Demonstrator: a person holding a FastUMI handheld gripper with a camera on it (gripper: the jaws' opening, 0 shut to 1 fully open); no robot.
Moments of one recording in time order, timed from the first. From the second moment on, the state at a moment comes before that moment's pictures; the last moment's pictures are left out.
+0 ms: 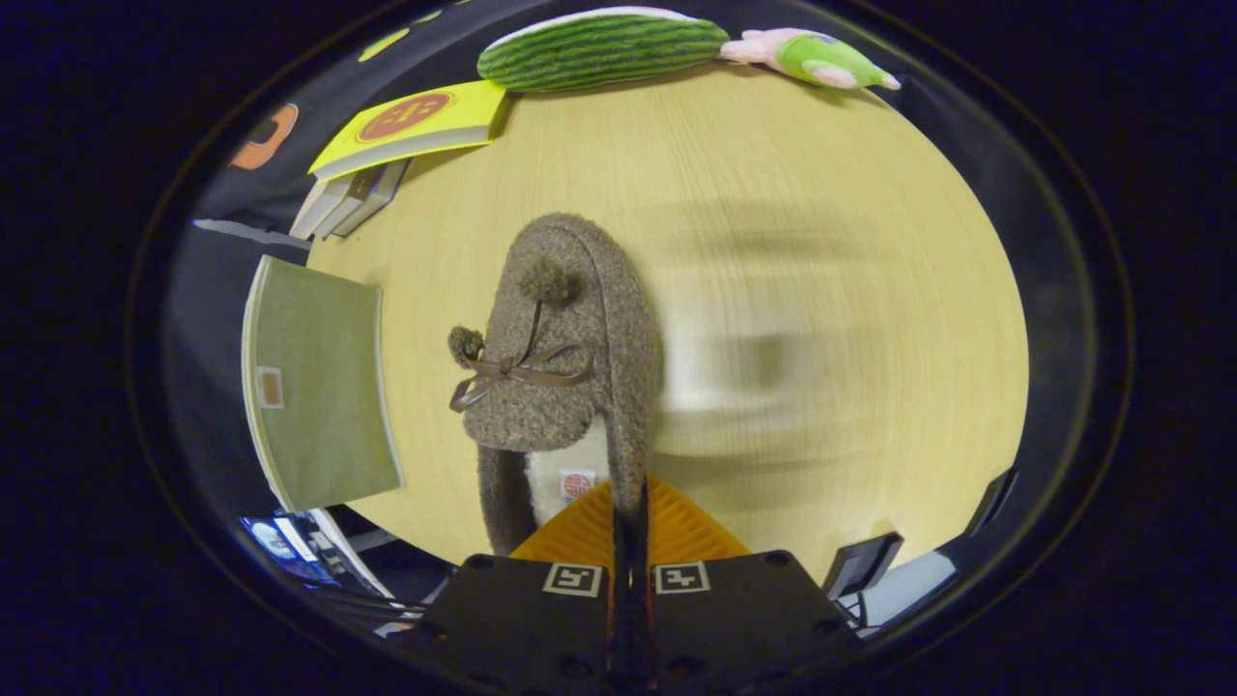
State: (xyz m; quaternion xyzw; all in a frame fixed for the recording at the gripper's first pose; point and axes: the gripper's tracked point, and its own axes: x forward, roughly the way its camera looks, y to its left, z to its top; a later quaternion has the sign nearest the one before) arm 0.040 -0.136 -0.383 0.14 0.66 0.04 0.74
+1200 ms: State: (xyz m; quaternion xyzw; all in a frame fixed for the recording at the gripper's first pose) arm 0.042 0.163 -0.223 0.17 0.59 0.06 0.79
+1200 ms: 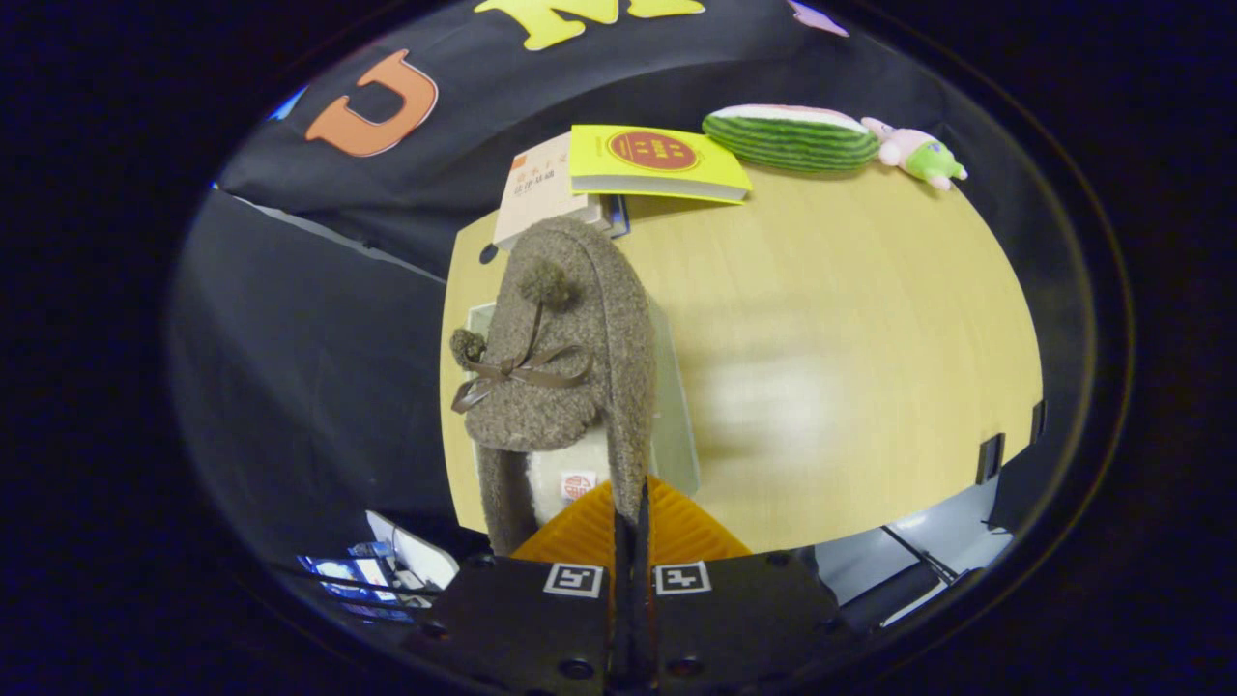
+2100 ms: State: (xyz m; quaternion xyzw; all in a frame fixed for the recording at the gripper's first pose) arm 0.065 0.186 -0.263 0.12 0.58 0.03 0.81
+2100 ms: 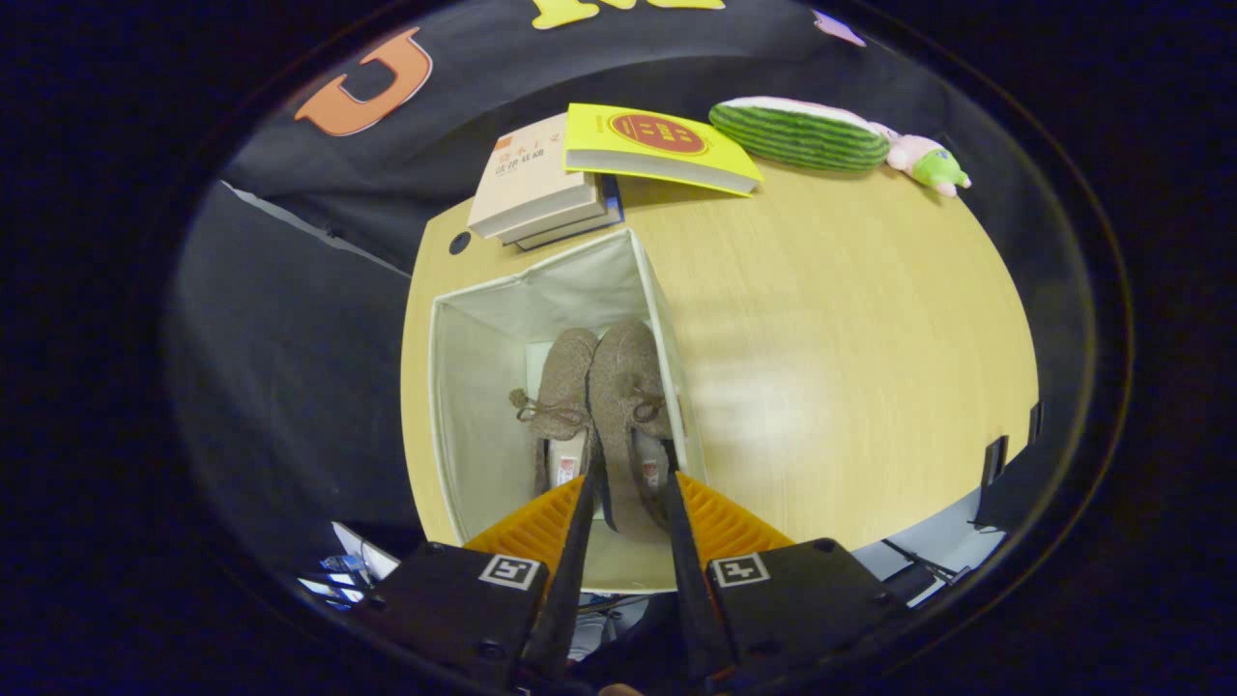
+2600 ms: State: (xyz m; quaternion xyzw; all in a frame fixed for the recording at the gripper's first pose) arm 0.080 0.134 -0.137 0.06 0.38 0.01 0.92
